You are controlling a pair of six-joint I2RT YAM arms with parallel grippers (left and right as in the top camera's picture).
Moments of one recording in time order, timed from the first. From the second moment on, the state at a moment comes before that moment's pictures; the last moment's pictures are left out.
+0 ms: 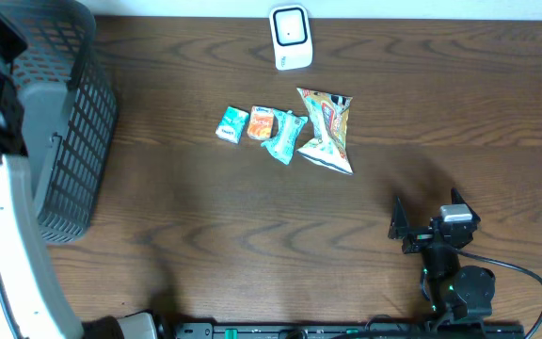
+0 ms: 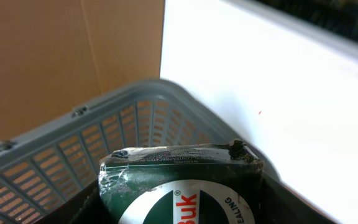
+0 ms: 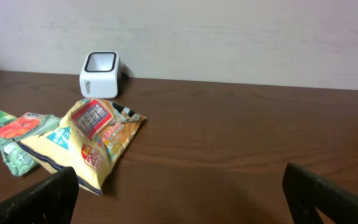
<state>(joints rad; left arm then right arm) 0.30 1.48 1.85 -0.77 -0.29 -0.31 0.07 0.01 0.01 -0.07 -0.02 -0.01</state>
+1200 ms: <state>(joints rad) -0.11 2.19 1.85 -1.04 0.18 -0.22 0.07 0.01 0.01 -0.07 -0.02 -0.01</state>
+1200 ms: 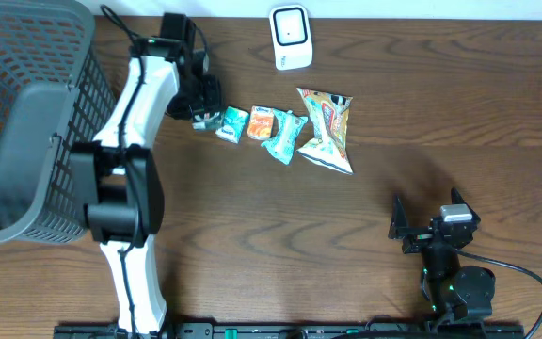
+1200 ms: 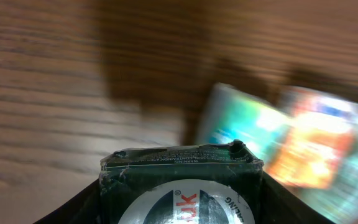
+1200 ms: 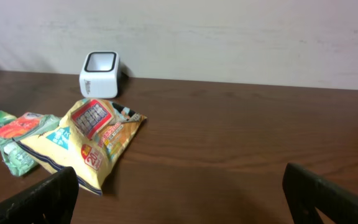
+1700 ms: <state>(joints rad) -0.11 2.28 1.85 -1.02 0.02 -0.21 0.07 0.01 0.01 -0.07 -0.02 -0.01</state>
